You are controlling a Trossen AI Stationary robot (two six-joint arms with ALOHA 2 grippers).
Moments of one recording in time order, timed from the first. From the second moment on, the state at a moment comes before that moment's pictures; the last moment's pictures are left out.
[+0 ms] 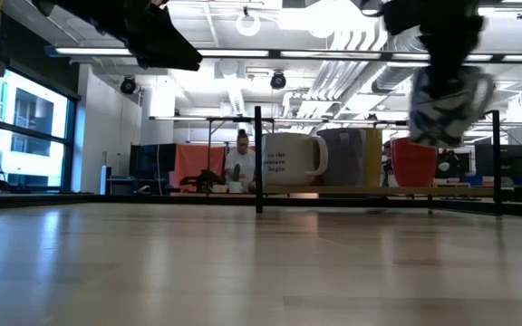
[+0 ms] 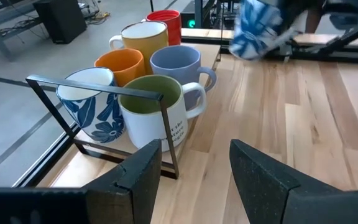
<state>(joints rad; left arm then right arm) 0.02 0.99 0.67 -0.05 -0.33 -0.03 0.21 1.40 1.24 -1.35 0.31 0.86</state>
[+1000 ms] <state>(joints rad) 0.02 1.00 0.67 -0.06 -0.33 0.00 -0.27 1.56 1.28 -1.19 0.20 0.44</state>
